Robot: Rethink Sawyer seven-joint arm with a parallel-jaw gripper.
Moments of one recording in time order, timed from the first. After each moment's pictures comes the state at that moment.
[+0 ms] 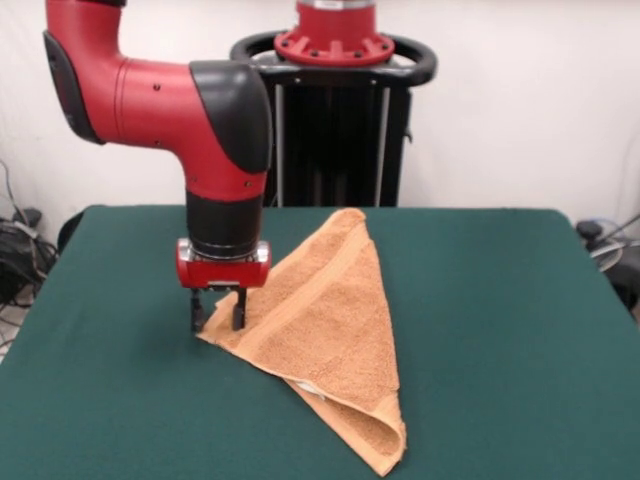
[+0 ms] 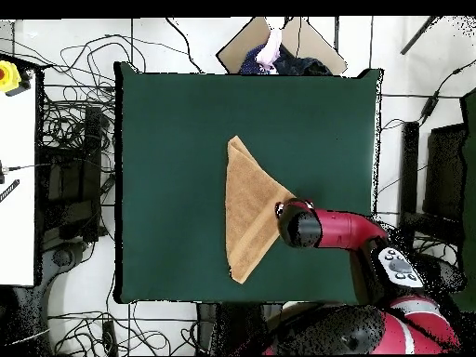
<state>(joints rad) -0.59 -0.43 0.12 1.68 -0.52 0.24 1.53</state>
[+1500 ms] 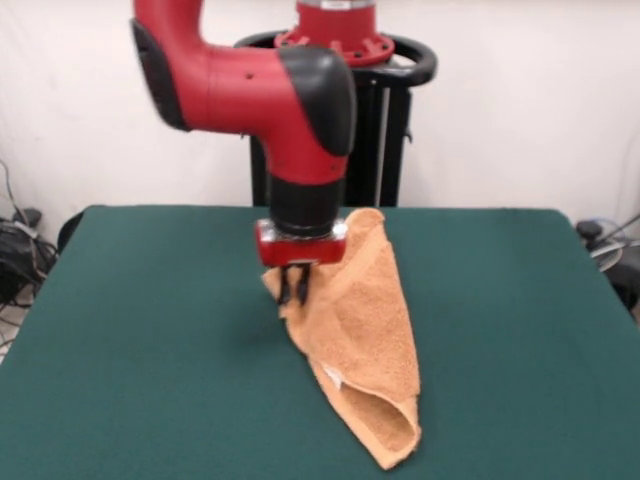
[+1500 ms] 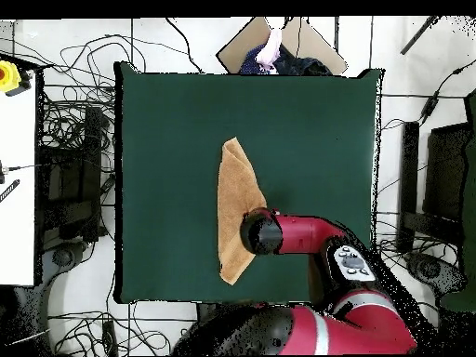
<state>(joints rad) -0.41 -0.48 0.06 1.80 -0.39 0.24 1.54</state>
